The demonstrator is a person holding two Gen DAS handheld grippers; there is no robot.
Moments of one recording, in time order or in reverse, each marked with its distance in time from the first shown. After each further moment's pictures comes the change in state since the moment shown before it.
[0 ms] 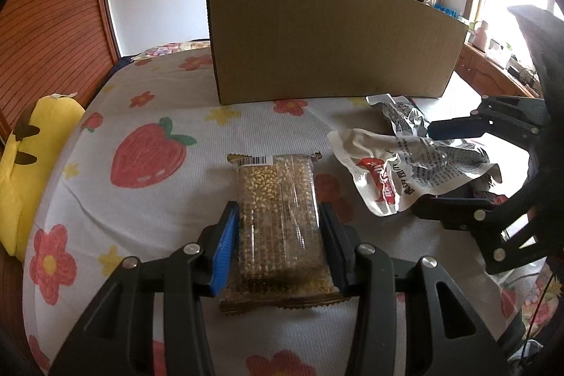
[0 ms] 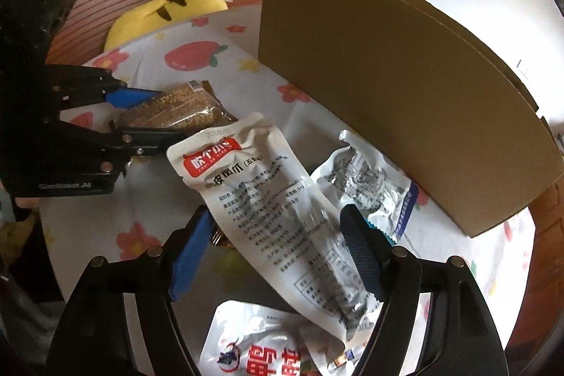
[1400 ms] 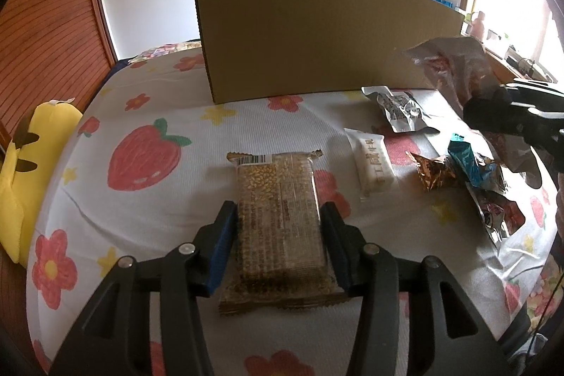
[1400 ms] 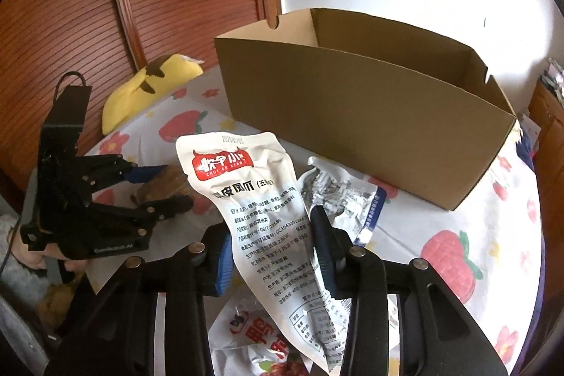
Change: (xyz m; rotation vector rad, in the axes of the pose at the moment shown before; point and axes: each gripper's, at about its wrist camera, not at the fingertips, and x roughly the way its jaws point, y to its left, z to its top) left arm 0.003 -0.003 0.001 0.031 0.016 0.004; right arm -0.053 -0.029 -0.004 0.261 -0.165 0.033
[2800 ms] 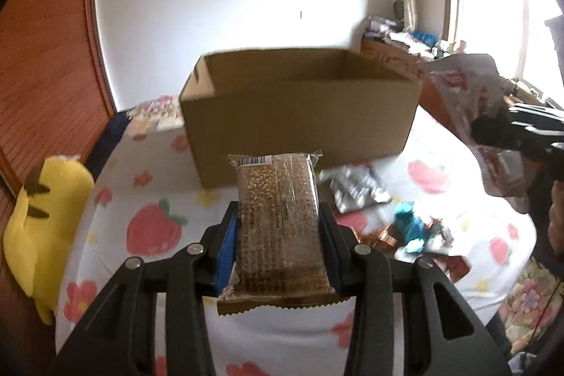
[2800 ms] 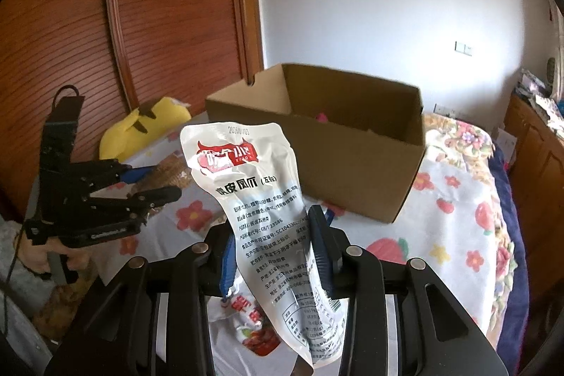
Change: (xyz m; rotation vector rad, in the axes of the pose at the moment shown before) left arm -0.071 -0.032 0.044 0.045 -0.202 -0.024; right arm -0.086 -0.017 -0.002 0.025 -0.163 -0.075
